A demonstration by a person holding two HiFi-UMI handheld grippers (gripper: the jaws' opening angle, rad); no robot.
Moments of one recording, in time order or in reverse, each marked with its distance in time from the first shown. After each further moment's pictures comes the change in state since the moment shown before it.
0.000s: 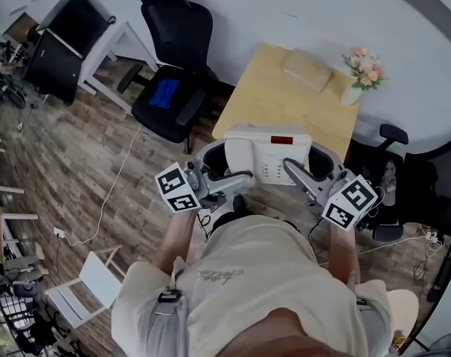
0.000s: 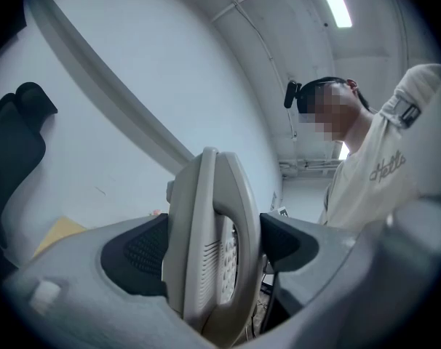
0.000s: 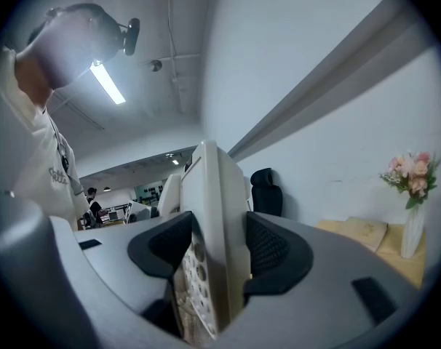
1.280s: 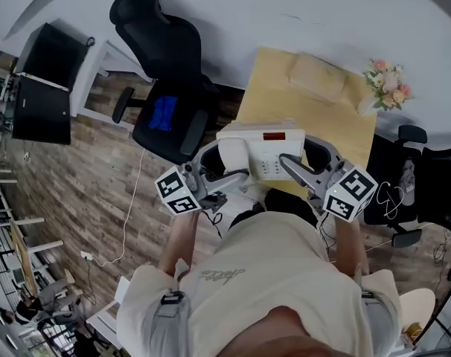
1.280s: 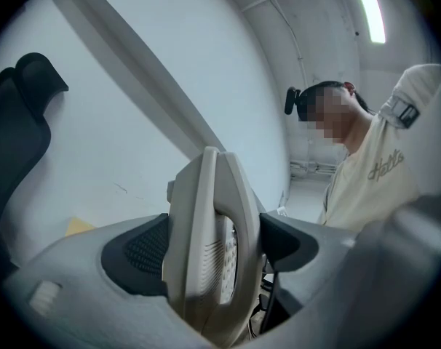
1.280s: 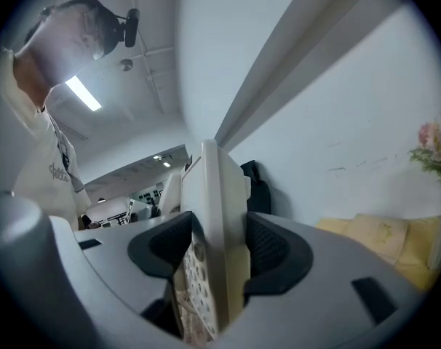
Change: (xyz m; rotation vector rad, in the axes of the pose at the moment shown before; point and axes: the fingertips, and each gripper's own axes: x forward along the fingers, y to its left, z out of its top) left arm 0.030 0.202 0.040 -0.099 0.081 0.009; right arm 0.142 -0.146 0.014 0.114 0.029 -0.032
